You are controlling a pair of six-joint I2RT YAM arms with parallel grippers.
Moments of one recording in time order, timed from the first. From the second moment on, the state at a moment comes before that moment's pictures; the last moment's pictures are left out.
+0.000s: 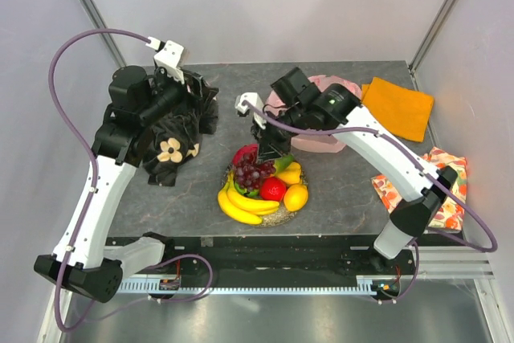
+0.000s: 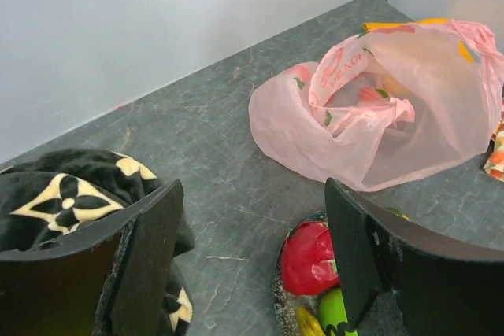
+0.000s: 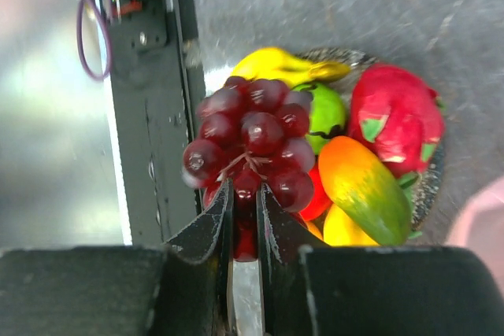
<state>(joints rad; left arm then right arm) -0.29 1.12 1.40 -0.42 0.28 0.05 0.78 1.65 1.89 -1.13 -0.59 -0.33</state>
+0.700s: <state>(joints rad) -0.17 1.11 1.34 -0.42 0.35 0.00 0.87 1.82 1.89 -1.22 -0.50 -0.56</state>
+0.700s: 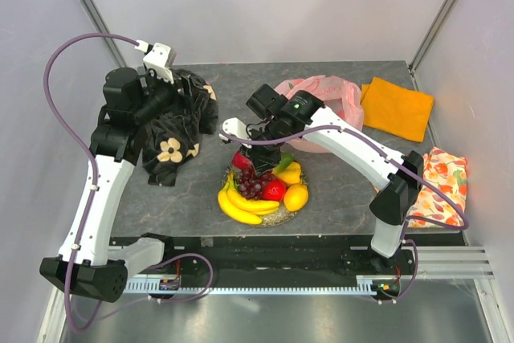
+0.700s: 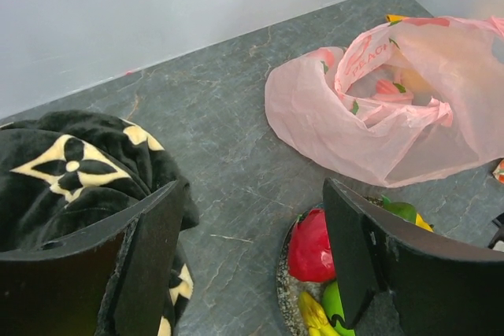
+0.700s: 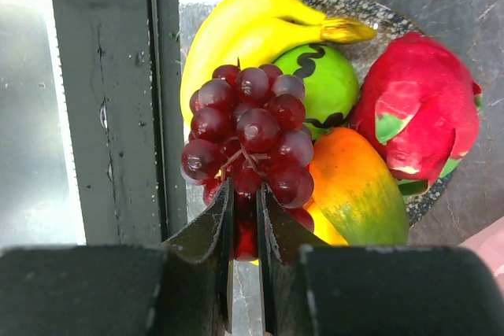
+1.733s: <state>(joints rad) -0.15 1.16 1.34 -0.41 0.40 -0.04 0.89 1.88 1.87 -1.12 -0.30 -0.51</state>
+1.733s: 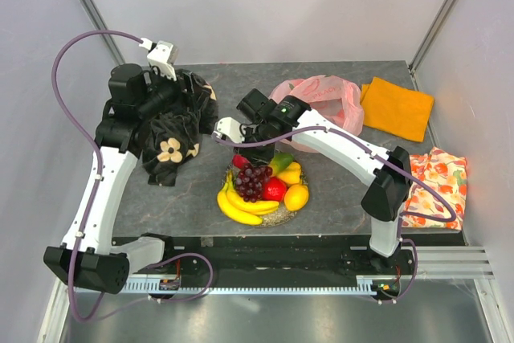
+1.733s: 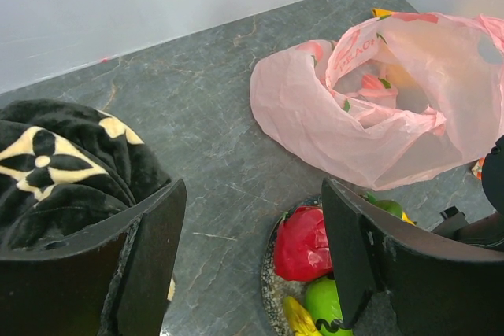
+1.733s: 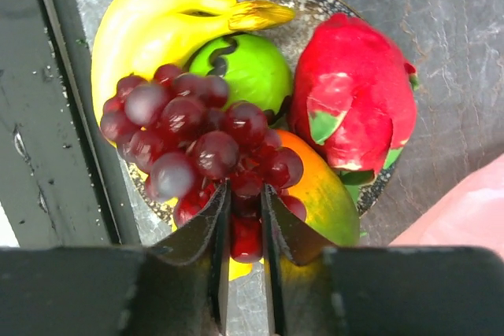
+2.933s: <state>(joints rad) -0.14 1.19 1.37 -0.40 0.43 -0.07 0.71 1.70 1.97 -1.00 -0.03 -0.38</state>
